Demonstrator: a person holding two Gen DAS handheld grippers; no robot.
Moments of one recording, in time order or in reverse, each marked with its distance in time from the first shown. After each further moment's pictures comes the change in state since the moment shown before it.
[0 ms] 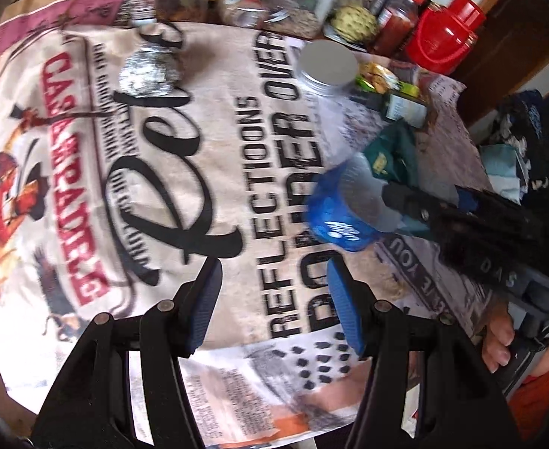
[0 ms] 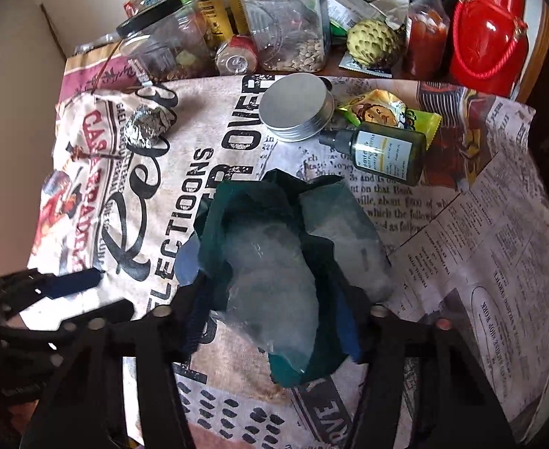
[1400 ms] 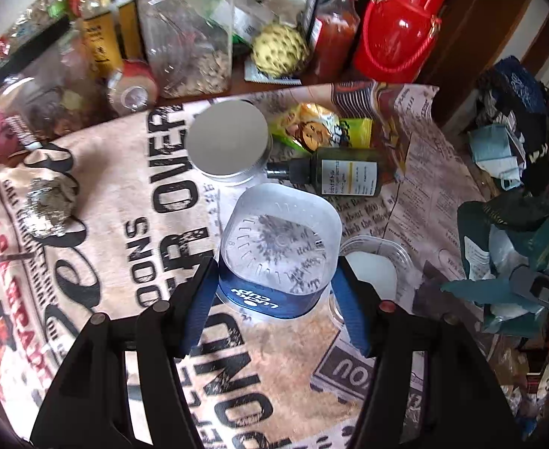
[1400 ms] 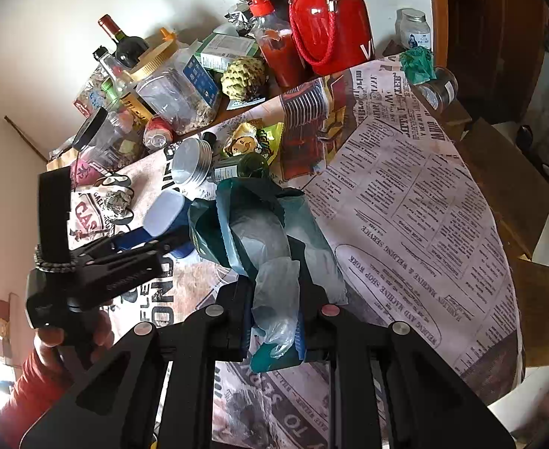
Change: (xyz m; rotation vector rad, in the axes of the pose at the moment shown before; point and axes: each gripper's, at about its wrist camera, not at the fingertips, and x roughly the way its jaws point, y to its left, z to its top) left arm 0.040 -0.079 0.080 0.176 -0.112 0.026; right arm -0.095 -0.105 -0.028 0.313 -0.093 0.024
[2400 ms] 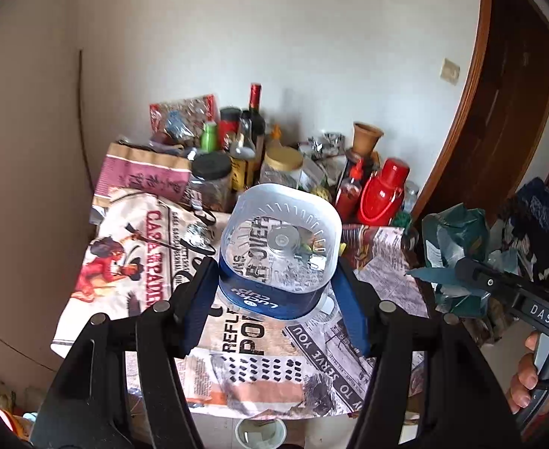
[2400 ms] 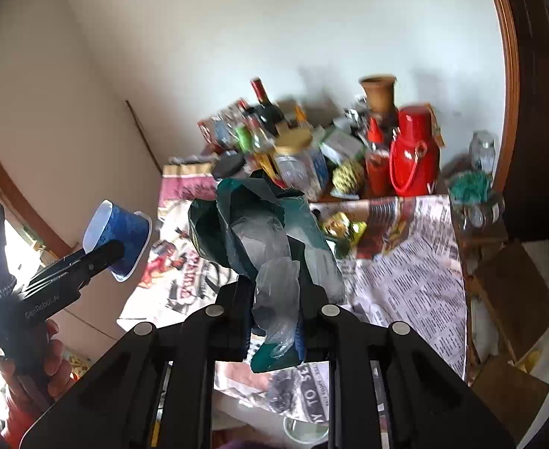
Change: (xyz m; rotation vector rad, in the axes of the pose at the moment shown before) left arm -0.305 -0.070 -0.103 -0.270 -0.483 0.224; right arm -0.170 0.053 -0.013 -0.344 -0.236 0.251
